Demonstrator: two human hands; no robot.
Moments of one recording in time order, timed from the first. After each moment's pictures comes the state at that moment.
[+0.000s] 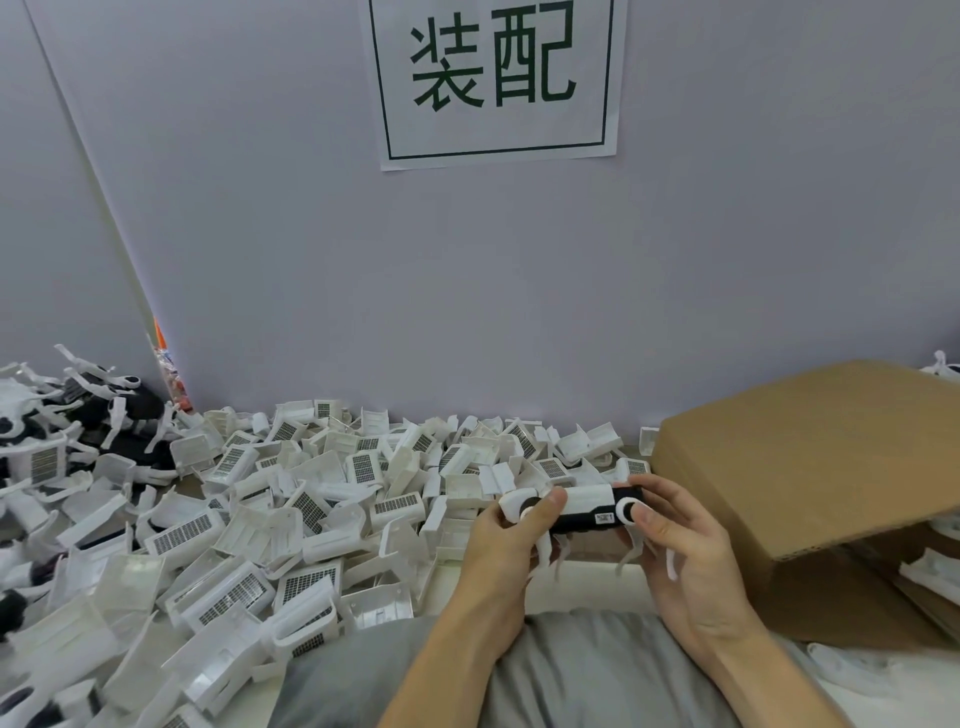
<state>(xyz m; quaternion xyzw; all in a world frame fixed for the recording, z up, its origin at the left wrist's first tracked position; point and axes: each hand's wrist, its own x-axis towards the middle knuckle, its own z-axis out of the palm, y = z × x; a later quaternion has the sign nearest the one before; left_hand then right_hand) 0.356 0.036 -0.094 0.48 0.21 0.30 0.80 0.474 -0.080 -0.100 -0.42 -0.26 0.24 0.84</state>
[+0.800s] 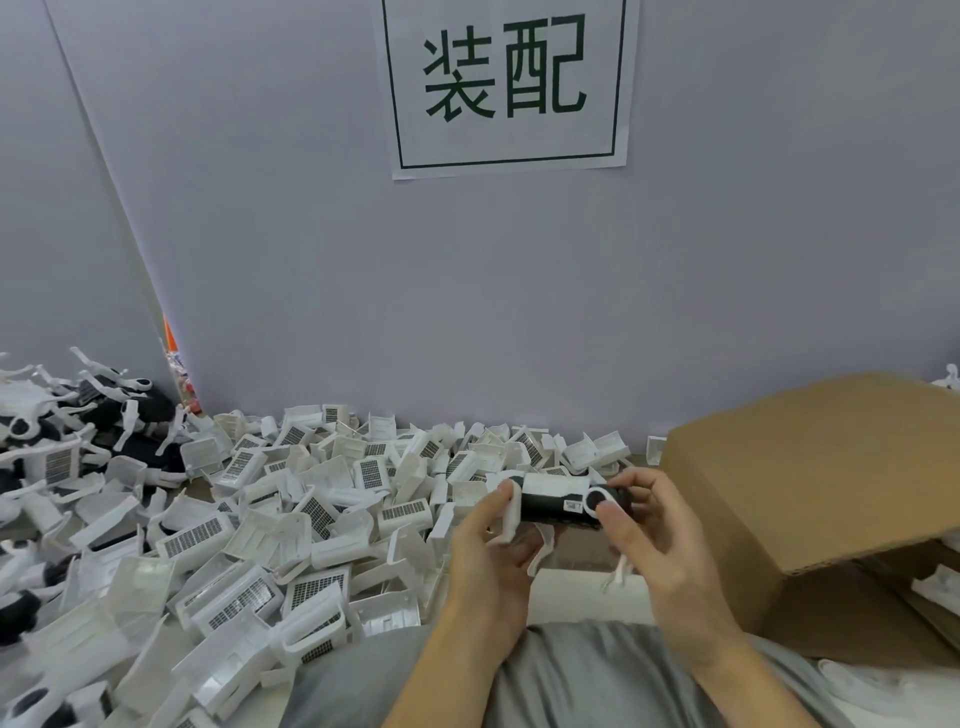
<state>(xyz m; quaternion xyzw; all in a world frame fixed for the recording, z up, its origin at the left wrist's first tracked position) 0.345 0.043 -0.086 0.33 0.18 0.32 0.87 0.440 -0.079 -0.077 -0.55 -0.41 0.08 0.72</state>
